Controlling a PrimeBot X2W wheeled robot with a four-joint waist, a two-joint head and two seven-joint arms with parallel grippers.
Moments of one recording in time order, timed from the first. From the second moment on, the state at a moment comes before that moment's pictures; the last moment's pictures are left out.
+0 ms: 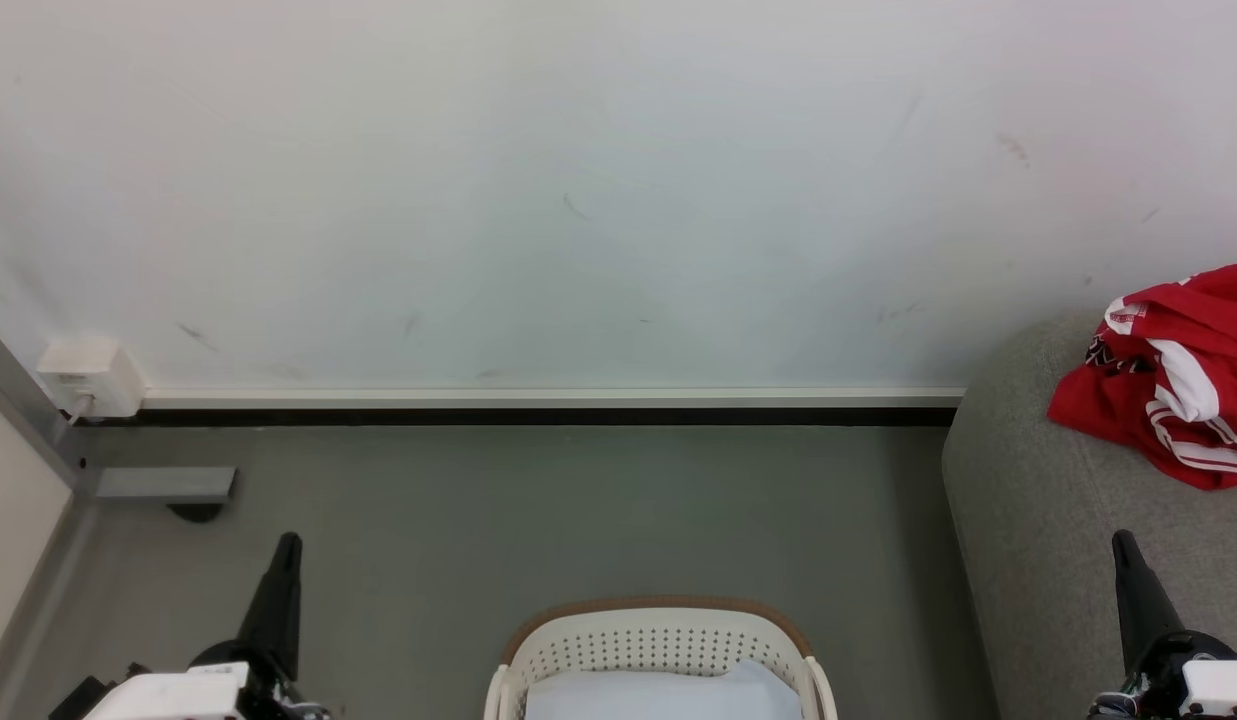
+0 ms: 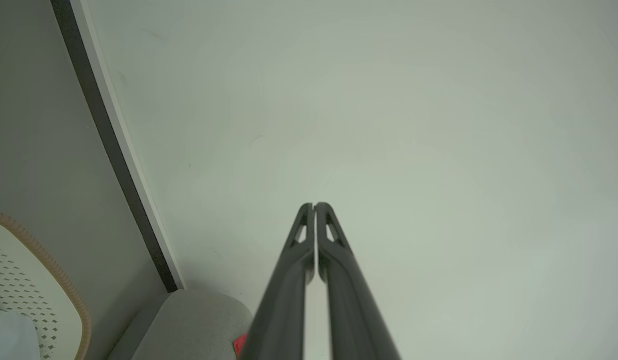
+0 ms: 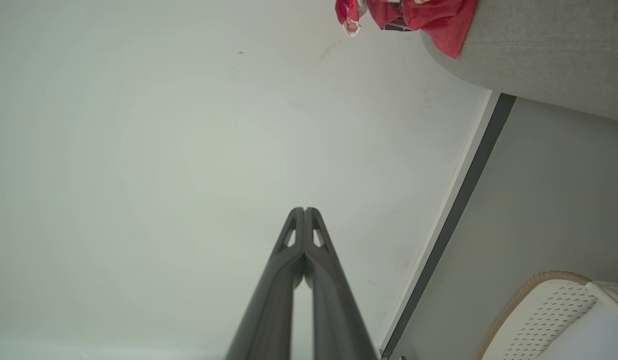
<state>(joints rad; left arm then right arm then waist) -0.11 0.05 0.11 0.25 -1.61 -0.13 0.11 -0.10 -0.05 -0.11 0.24 1.61 0.13 0.11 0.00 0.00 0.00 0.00</state>
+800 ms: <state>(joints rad) -0.11 0.05 0.11 0.25 -1.61 -0.13 0.11 -0.10 -0.05 -0.11 0.24 1.61 0.13 0.11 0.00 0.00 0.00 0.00</state>
